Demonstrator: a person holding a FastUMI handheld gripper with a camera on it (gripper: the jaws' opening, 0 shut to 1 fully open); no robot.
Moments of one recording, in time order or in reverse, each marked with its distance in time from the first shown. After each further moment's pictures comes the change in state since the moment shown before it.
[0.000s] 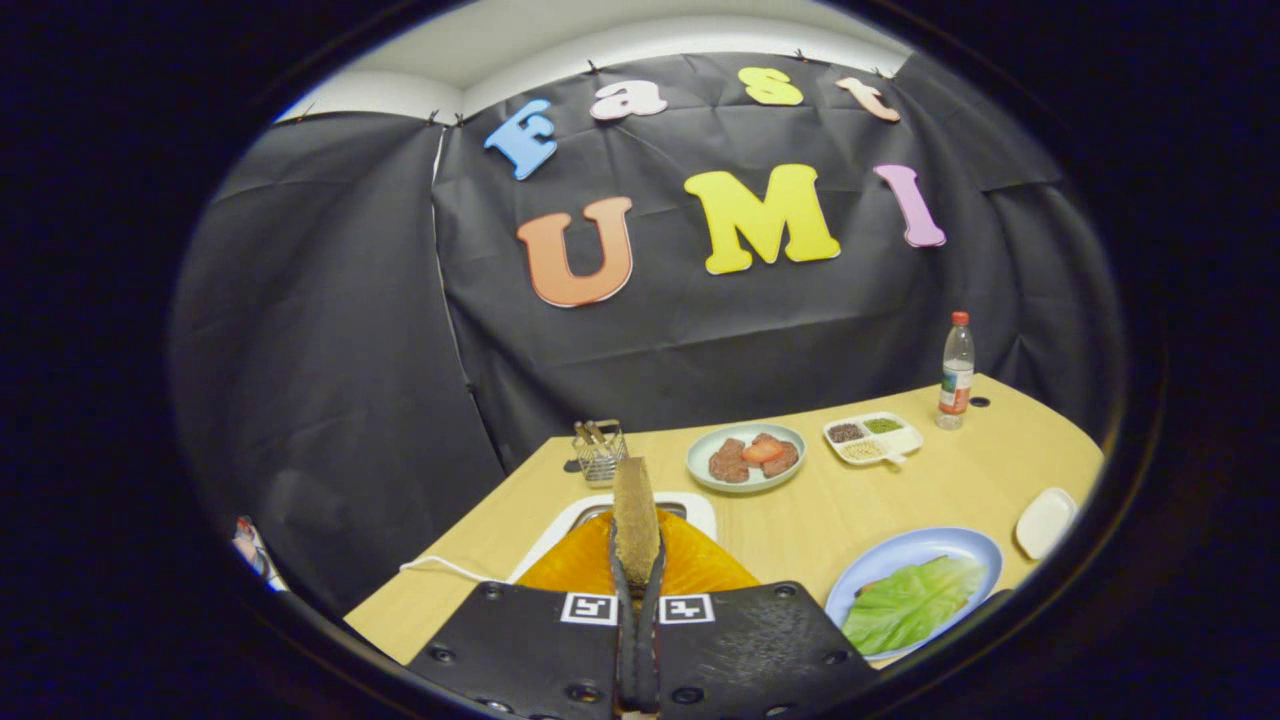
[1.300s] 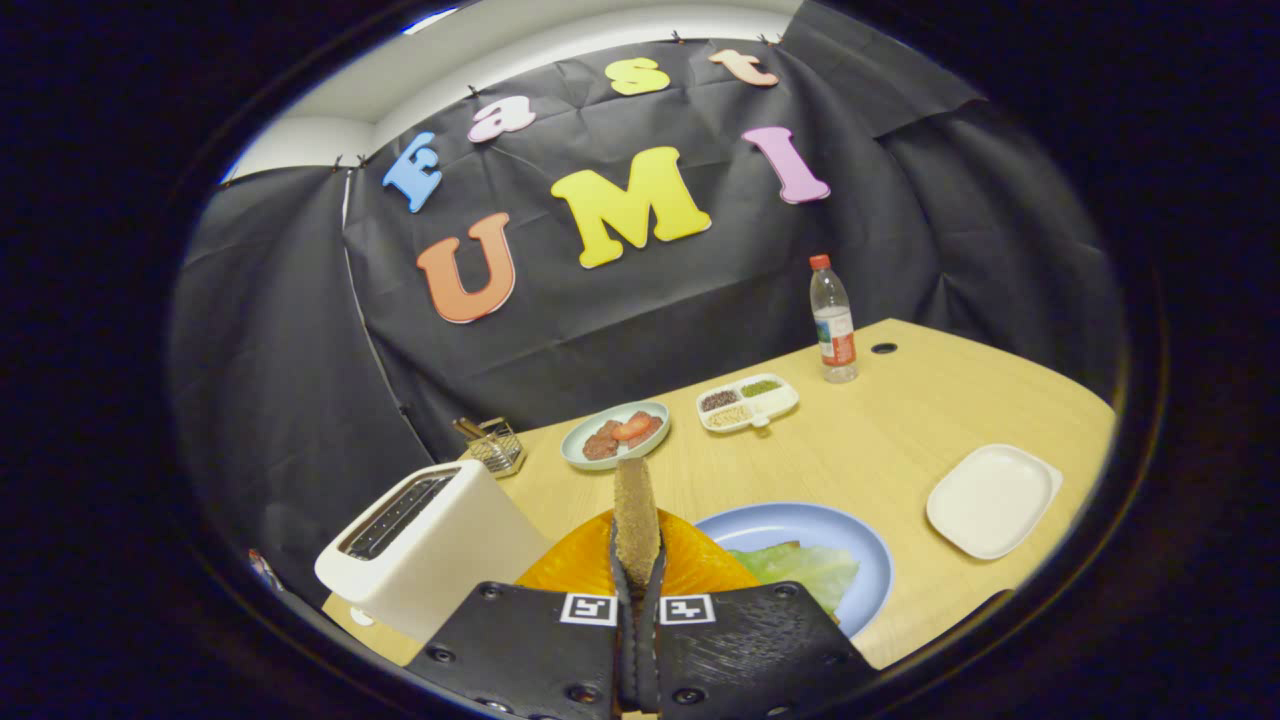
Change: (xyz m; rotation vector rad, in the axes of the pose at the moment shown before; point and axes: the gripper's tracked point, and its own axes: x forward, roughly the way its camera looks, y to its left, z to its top) arm -0.036 -0.183 -0.051 0.173 0.048 -0.121
